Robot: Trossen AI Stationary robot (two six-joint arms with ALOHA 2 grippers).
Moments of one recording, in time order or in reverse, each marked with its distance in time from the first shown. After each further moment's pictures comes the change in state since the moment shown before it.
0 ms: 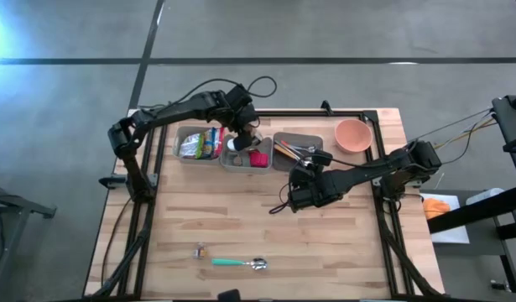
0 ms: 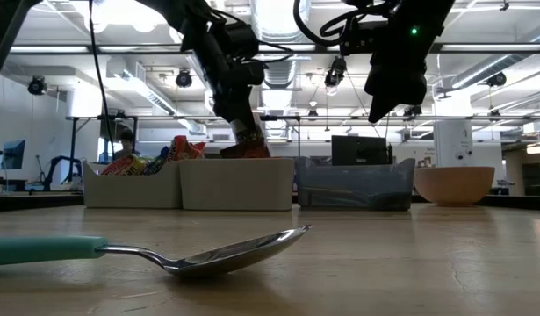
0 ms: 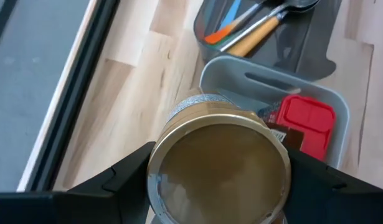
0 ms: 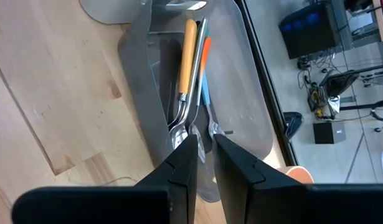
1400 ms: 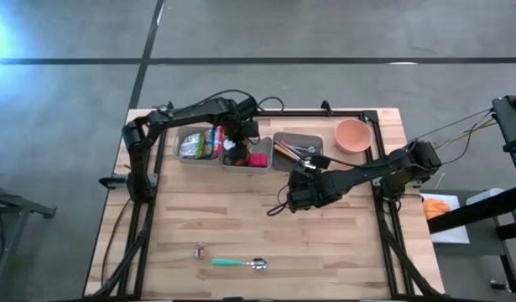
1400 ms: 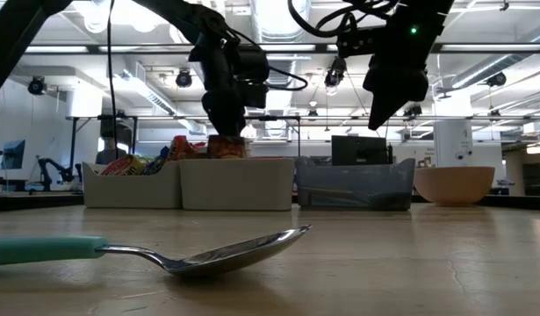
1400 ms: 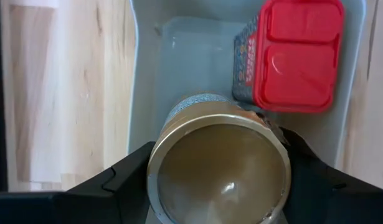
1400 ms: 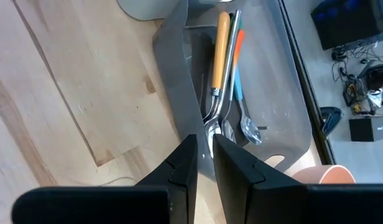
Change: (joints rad) left arm -0.038 0.124 0.046 -0.188 -0.005 0.189; right arm 0.000 0.001 -0.007 0.057 -0.108 0.007
